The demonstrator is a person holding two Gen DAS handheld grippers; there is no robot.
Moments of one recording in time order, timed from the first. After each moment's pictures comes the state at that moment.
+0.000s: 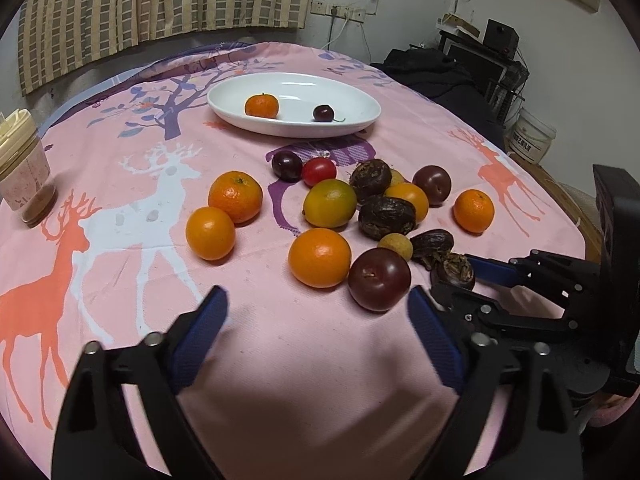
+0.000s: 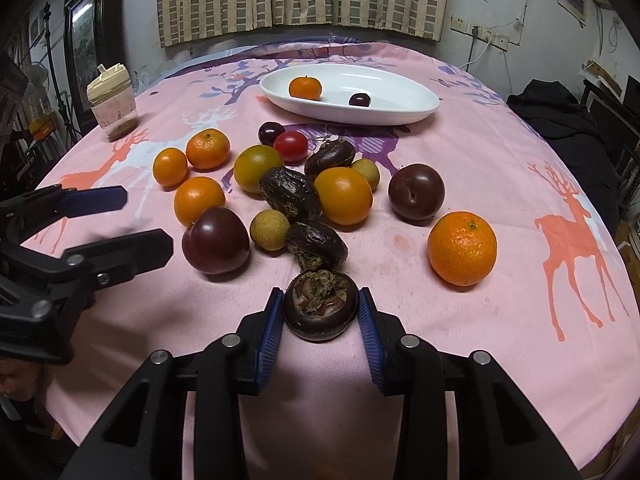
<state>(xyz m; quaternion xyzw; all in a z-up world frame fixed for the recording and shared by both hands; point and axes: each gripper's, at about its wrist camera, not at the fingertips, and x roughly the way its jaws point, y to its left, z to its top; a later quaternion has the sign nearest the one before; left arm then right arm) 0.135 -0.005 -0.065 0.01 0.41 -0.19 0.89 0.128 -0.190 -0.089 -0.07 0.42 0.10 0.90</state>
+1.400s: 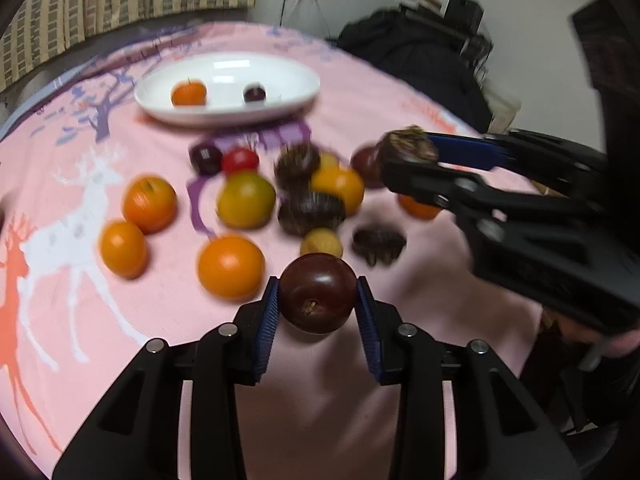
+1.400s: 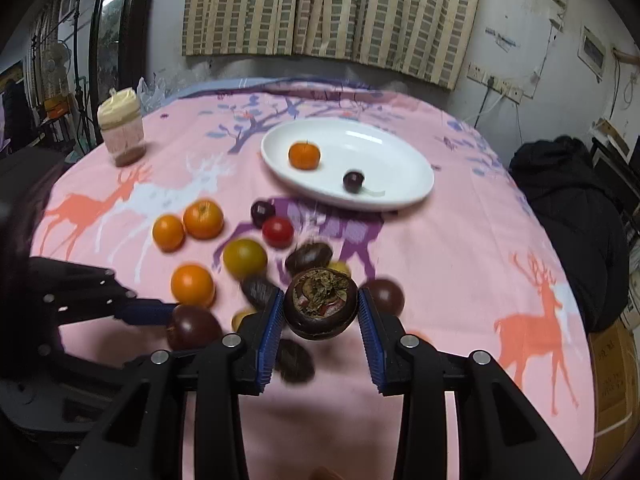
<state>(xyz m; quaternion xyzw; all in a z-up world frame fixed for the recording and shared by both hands) 0.147 -0.040 -0.056 0.01 0.43 -0.26 0.86 0.162 -0.193 -0.025 -0.13 0.36 0.13 0.91</state>
